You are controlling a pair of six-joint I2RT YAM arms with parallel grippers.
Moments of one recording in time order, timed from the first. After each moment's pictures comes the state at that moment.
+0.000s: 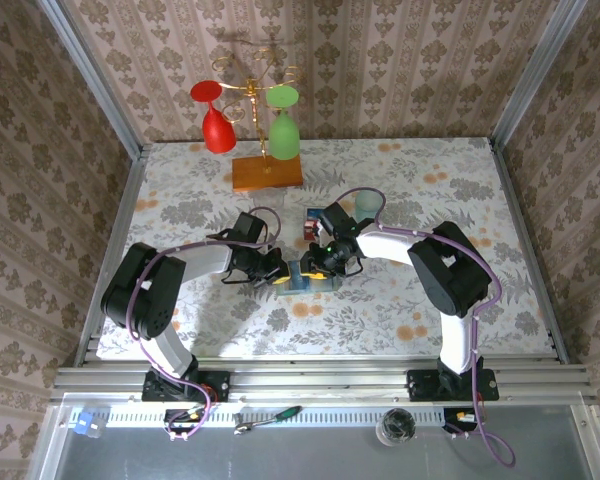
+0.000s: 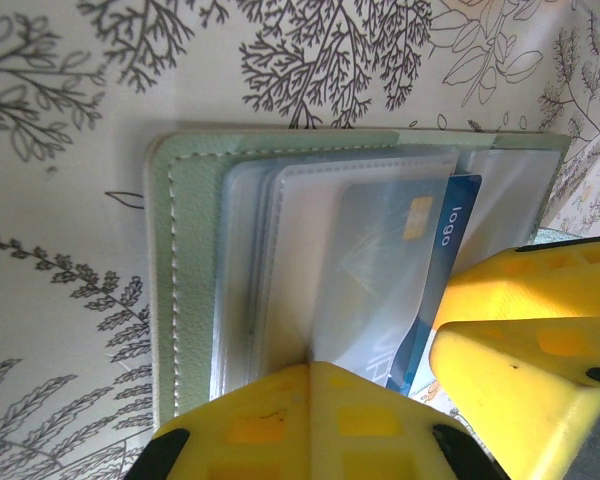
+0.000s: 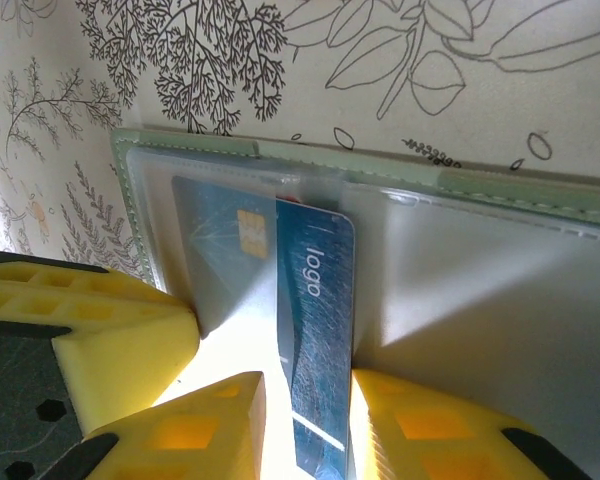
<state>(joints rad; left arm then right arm) -0.52 1.69 0.84 -0.28 0.56 -0.78 0.60 1.94 1.18 -0.37 -0.50 0.72</state>
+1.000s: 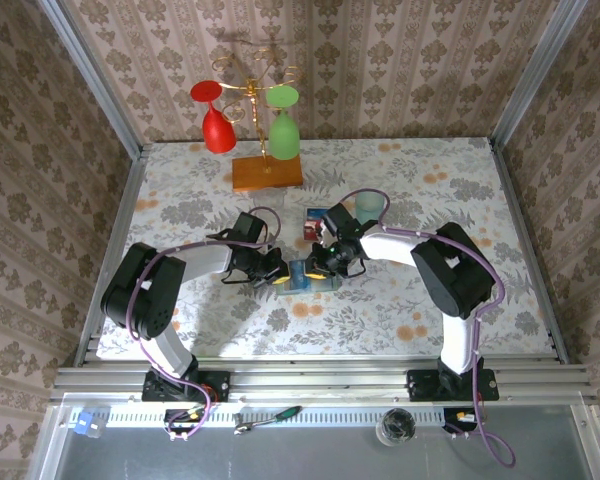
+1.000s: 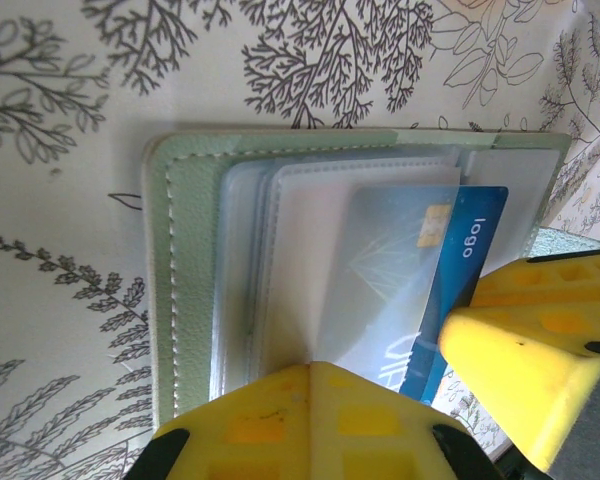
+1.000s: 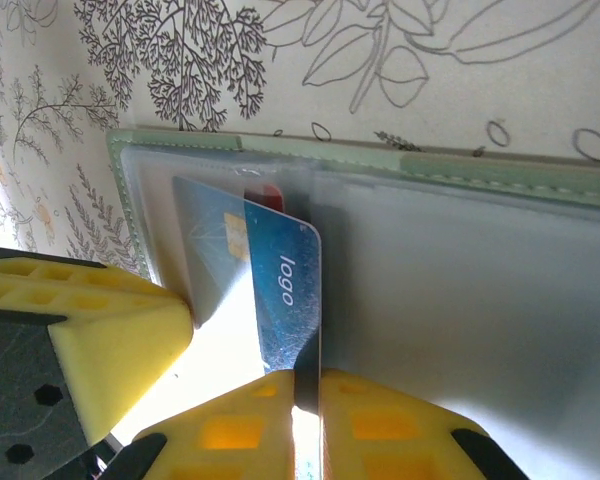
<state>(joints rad) -0.52 1.69 0.84 -0.28 0.55 -0.78 0.59 1.92 1.14 -0.33 -0.50 0.74</state>
